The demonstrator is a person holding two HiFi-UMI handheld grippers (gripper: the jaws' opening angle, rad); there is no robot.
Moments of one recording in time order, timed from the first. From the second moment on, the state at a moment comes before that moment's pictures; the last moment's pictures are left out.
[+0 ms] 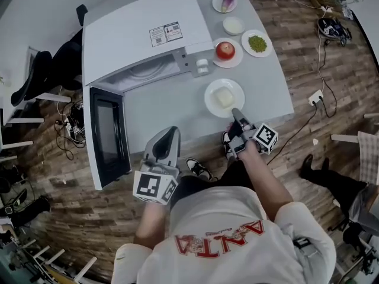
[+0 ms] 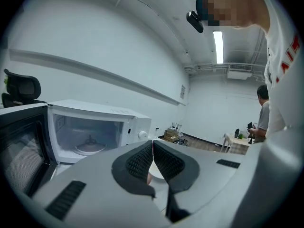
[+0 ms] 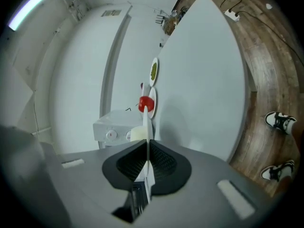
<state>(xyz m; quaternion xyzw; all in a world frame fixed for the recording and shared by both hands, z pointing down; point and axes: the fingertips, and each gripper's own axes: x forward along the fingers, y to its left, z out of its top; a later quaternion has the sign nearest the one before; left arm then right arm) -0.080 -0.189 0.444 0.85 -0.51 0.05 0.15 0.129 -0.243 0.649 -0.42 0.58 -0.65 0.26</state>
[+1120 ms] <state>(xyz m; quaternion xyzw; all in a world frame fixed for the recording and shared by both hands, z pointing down) -0.078 -0.202 0.457 0.85 -0.50 0.07 0.17 0.167 -0.262 0.674 -0.45 0.60 -0.63 0.20</state>
